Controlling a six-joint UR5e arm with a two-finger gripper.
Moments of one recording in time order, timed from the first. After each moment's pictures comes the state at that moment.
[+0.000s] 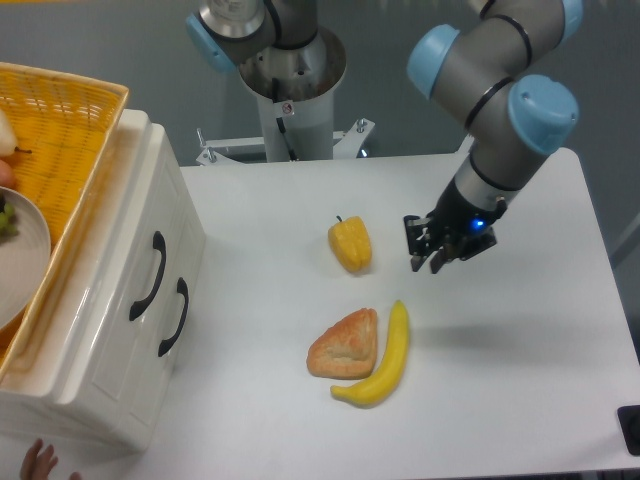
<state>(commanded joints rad) 2.76 -1.91 -1.53 -1.34 1.35 0.68</state>
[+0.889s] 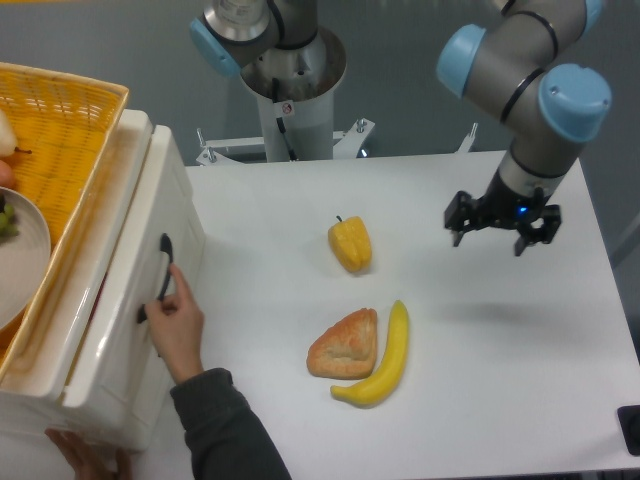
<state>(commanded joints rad) 2.87 -1.93 -1.52 -1.21 1.47 1.18</state>
